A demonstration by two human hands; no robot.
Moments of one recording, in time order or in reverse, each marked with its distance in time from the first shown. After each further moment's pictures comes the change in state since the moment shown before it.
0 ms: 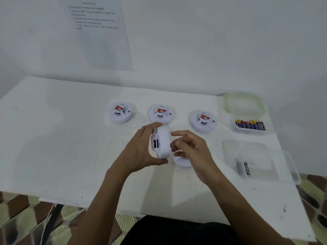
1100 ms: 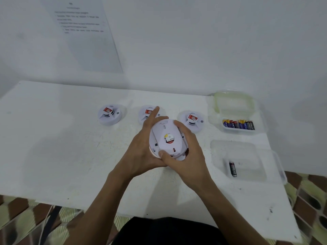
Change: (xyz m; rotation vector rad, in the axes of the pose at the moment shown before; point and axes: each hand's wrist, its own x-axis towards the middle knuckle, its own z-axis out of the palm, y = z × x) left_hand 0.019 0.077 0.023 -0.275 0.099 0.102; right_hand -0.021 0.007 -0.022 -0.135 0.134 -0.287
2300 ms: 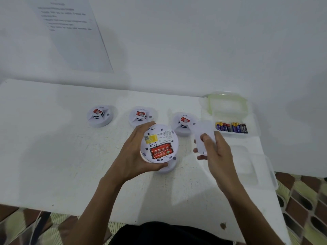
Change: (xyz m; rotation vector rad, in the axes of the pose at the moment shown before) left_hand 0.009 -0.021 0.017 0.167 0.006 -0.066; right_hand 0.027 0.011 -0.090 -0.136 0.149 0.253
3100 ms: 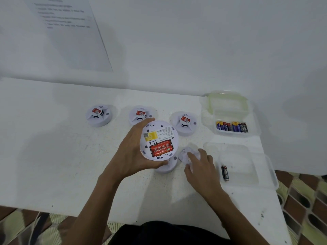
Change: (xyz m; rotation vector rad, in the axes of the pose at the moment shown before) left_hand 0.007 0.000 -0.008 -0.004 -0.031 0.042; right_hand -0.001 0.083 0.035 -1.024 -0.092 -0.190
